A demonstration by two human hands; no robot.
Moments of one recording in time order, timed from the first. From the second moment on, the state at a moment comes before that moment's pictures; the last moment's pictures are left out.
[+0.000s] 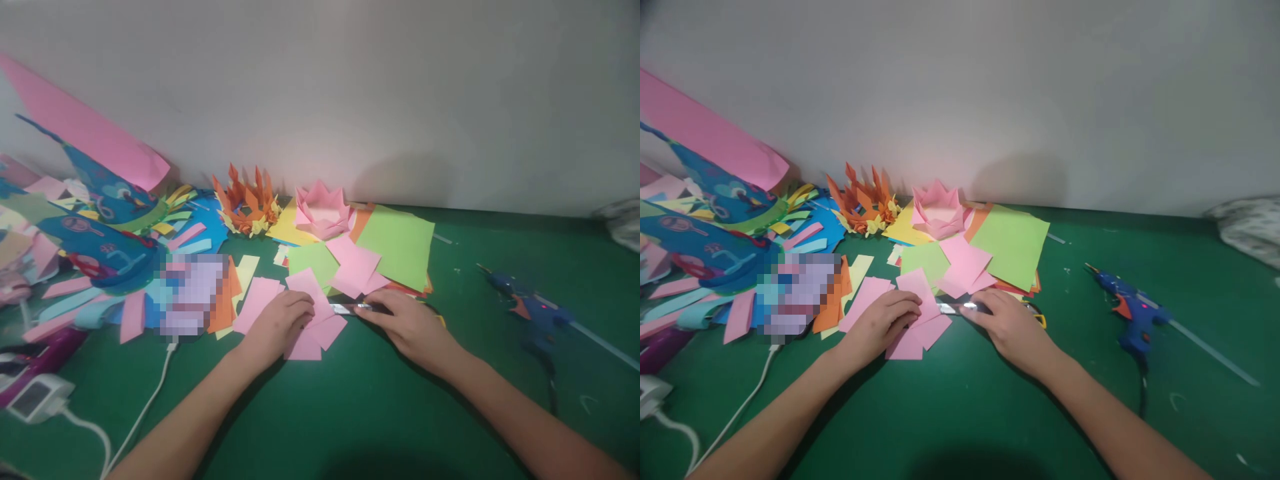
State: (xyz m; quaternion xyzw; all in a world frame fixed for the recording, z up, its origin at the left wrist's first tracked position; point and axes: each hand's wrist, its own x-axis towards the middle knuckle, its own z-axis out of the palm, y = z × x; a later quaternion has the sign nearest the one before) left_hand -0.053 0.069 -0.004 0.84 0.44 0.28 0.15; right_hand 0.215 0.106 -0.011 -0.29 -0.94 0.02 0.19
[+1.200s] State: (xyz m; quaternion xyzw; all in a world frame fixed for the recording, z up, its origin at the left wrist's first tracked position) left_hand -0.063 0.070 0.001 0.85 0.44 0.23 0.18; right_hand 0.215 0.104 -0.010 -0.26 -0.95 0.08 0.17
